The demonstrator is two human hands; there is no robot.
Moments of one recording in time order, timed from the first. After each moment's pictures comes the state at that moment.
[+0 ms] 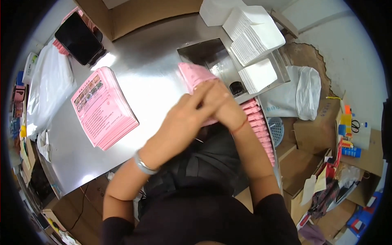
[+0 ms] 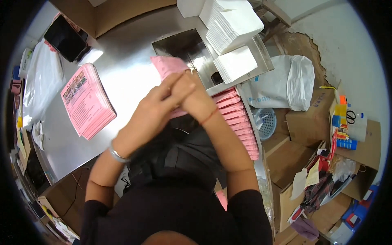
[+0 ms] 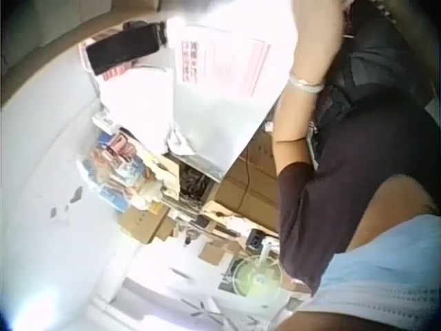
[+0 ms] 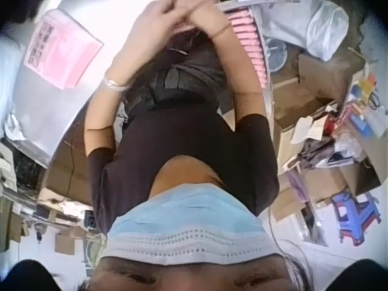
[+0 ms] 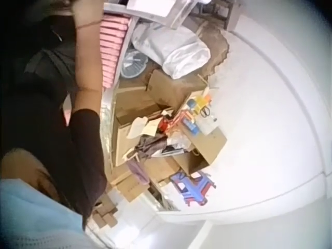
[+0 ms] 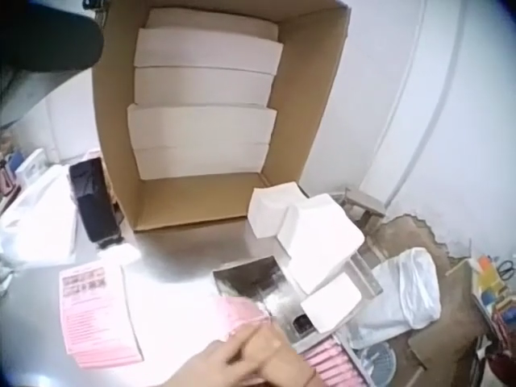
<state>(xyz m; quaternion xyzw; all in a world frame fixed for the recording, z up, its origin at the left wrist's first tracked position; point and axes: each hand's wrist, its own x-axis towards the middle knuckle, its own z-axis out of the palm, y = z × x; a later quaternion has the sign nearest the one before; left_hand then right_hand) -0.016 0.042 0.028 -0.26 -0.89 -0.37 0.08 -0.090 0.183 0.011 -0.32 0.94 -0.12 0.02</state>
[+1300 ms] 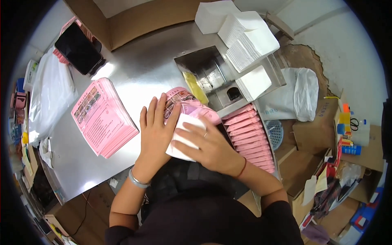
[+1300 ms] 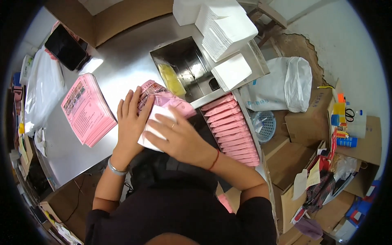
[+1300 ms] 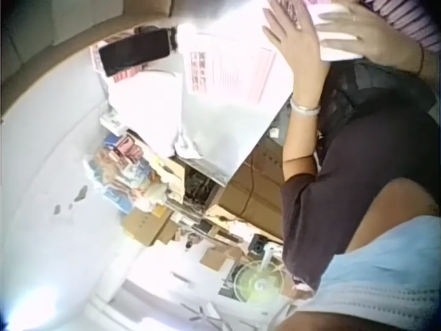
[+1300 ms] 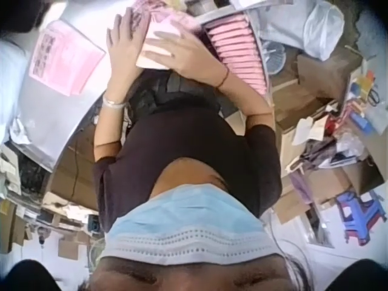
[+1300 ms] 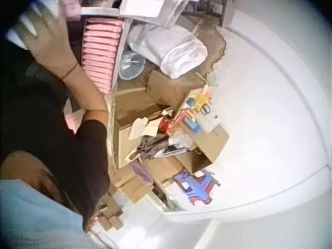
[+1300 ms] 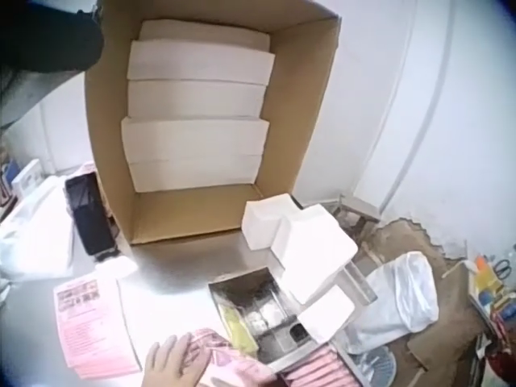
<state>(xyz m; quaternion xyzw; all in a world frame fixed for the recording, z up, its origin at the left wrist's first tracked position) 0.016 0.014 -0.001 -0.12 -0.97 -0.20 0.10 0.003 0.197 0.017 -0.50 0.81 -0.28 -0.08</state>
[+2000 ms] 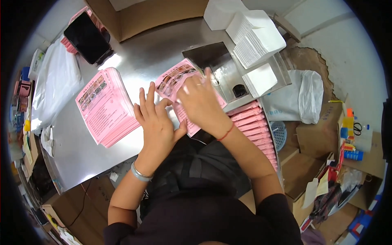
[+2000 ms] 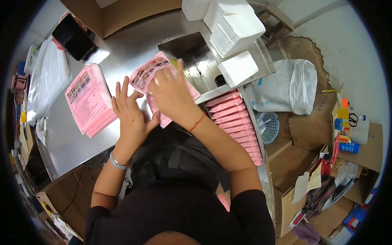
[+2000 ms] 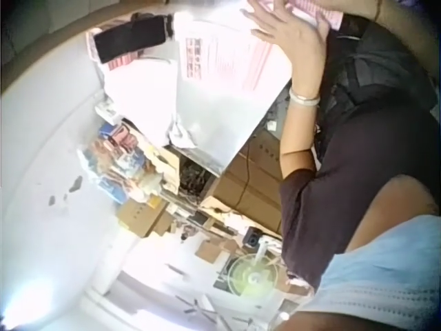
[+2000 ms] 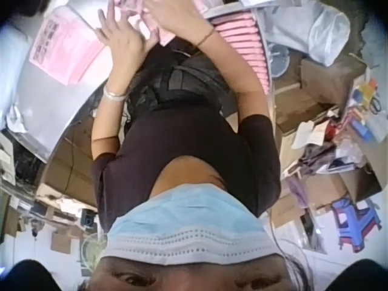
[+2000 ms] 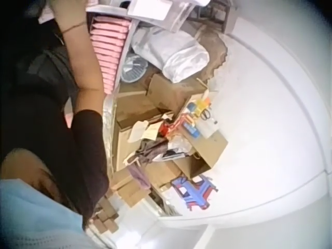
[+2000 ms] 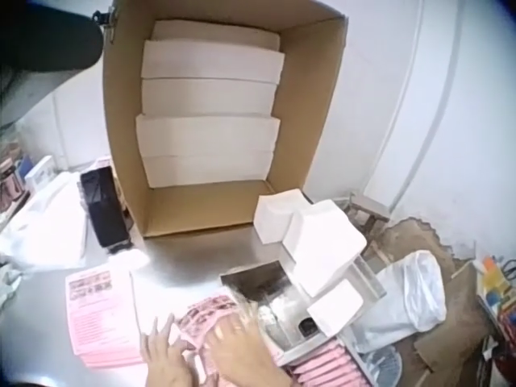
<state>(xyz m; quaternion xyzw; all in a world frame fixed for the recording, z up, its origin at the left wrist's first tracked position) 0.022 0.014 -0.011 -0.03 -0.95 -0.24 0.17 -0.065 0.151 0.003 -0.44 0.87 -0.18 -0.13</state>
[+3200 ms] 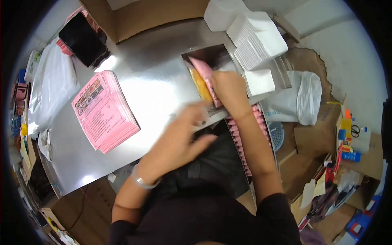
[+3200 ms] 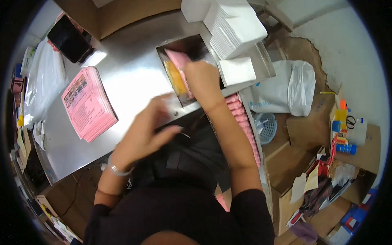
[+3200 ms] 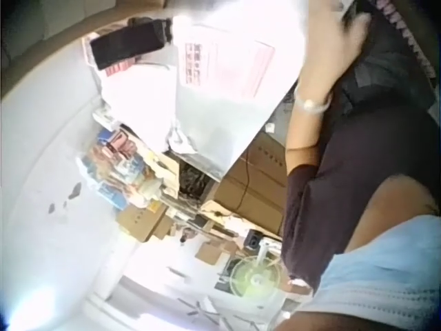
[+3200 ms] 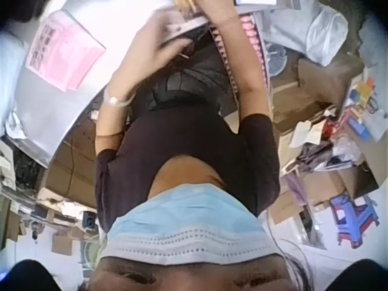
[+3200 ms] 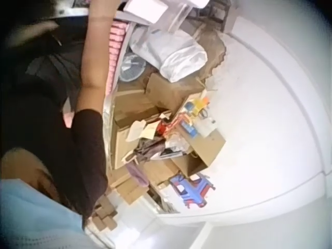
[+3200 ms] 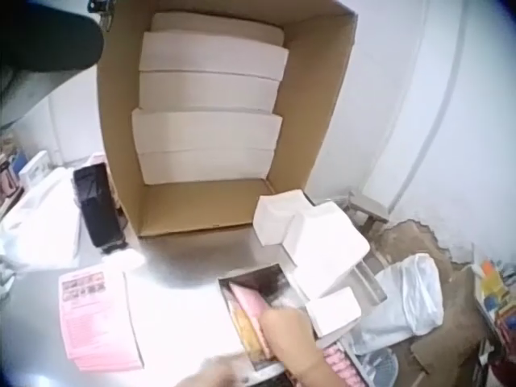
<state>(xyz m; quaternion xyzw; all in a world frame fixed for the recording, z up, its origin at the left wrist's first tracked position) 0.009 0.031 0.045 -0.15 -0.80 -0.58 -0.03 -0.125 0.191 0.017 -0.20 0.97 -0.02 0.10</state>
